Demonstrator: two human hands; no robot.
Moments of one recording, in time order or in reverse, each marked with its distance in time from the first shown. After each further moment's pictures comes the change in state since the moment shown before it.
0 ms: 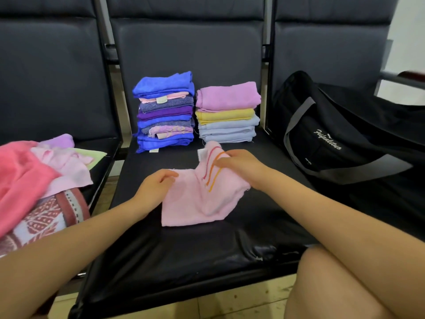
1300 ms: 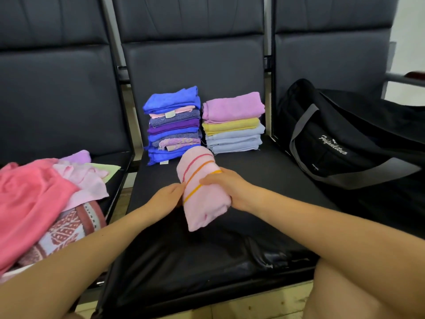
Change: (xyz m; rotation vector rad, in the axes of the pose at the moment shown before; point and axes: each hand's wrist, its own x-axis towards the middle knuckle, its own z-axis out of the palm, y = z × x) left_hand -0.005 0.017 -0.010 0.080 -0.183 -0.083; right_hand 0.000 0.003 0.049 0.571 -0.172 0.084
